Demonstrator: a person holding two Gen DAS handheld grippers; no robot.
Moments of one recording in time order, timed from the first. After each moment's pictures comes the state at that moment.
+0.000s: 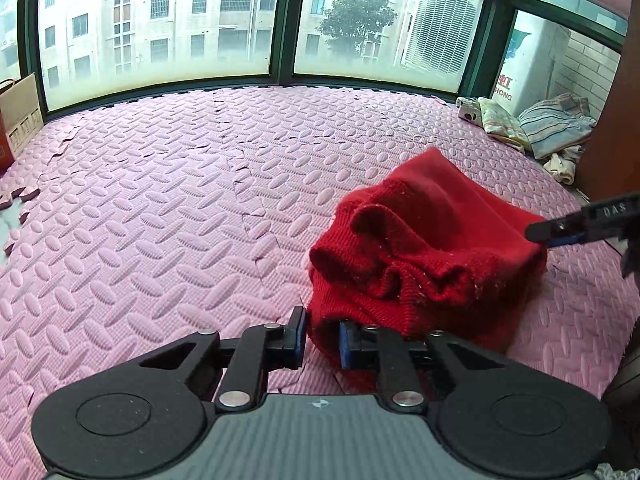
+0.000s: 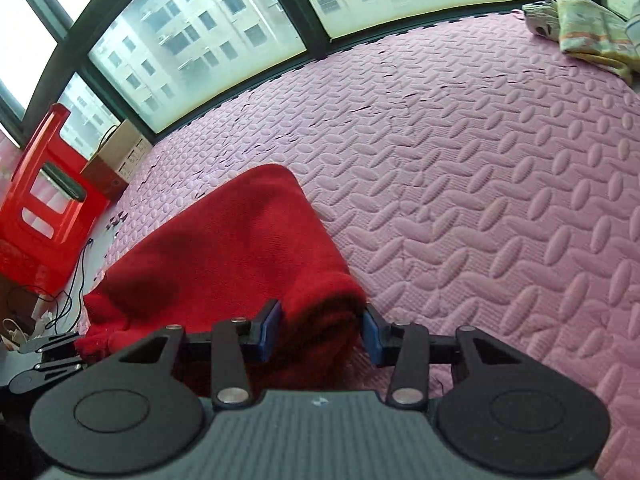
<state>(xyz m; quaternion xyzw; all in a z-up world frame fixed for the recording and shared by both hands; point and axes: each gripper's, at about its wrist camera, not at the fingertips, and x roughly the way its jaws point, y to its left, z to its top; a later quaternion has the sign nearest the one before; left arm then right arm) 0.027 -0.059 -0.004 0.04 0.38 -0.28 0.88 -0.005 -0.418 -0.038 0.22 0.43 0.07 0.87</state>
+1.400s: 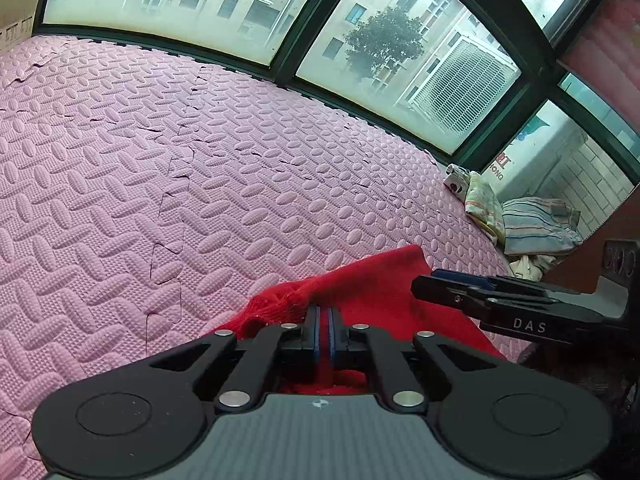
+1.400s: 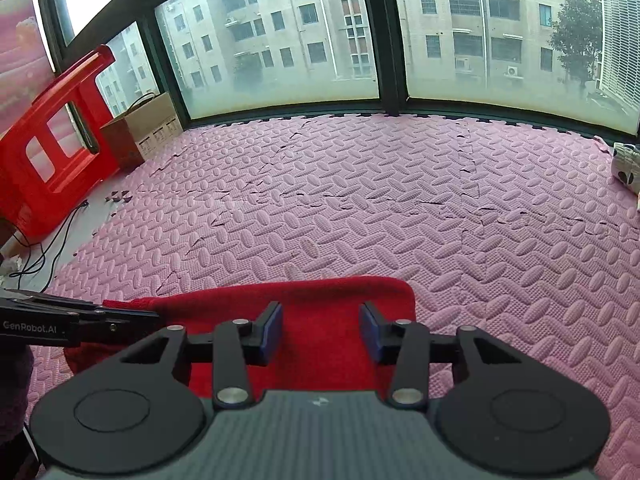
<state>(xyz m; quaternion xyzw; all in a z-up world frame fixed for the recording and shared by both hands) 0.078 -0.098 0.008 -0.14 0.42 -0.29 0.85 0.062 -0.356 -0.011 0.05 0.38 0.15 0.91</state>
